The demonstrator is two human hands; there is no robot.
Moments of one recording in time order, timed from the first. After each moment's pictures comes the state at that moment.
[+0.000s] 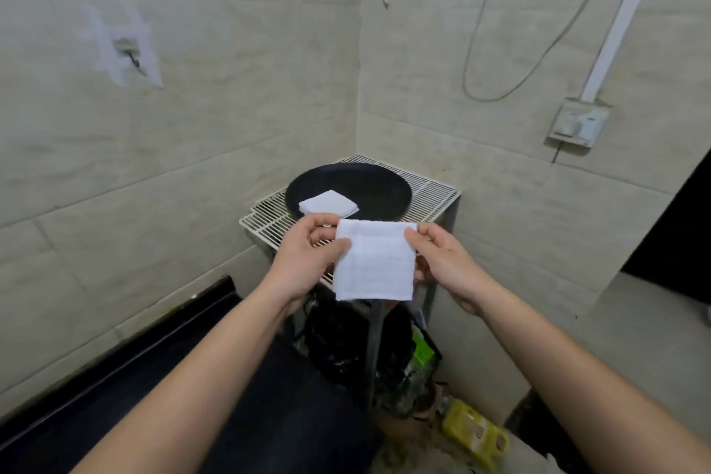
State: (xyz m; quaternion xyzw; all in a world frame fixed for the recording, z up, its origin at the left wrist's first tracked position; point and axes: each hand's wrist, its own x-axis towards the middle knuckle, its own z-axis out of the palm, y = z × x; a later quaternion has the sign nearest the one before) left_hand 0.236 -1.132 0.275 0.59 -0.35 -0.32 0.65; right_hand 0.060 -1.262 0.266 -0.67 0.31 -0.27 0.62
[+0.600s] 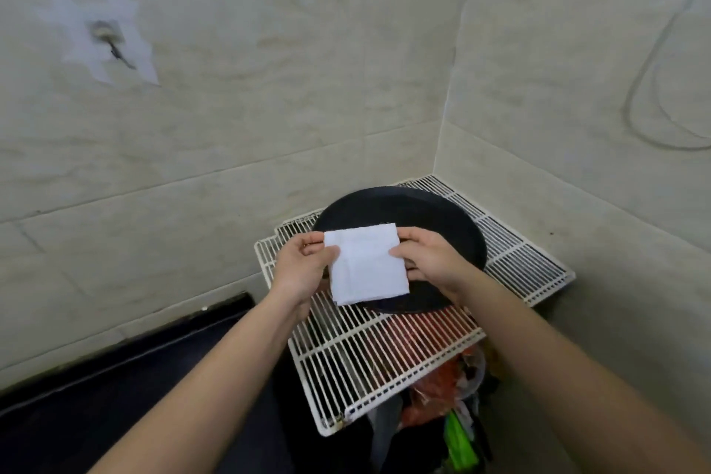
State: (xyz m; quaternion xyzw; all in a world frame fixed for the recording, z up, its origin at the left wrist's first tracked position) left_hand 0.352 -1.320 0.228 0.67 -0.05 -0.22 0.71; right_hand 0.245 -1.499 0.244 -0.73 0.24 -0.05 0.64
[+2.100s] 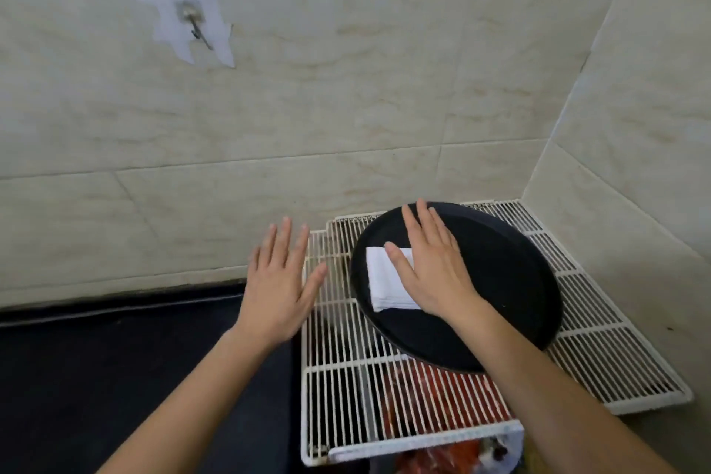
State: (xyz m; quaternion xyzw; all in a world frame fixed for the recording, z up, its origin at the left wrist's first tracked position) left_hand 0.377 -1.278 0.194 0.96 -0.21 0.10 0.15; right_hand 0.333 -1.531 0.211 -0.98 0.03 -0.11 0.17
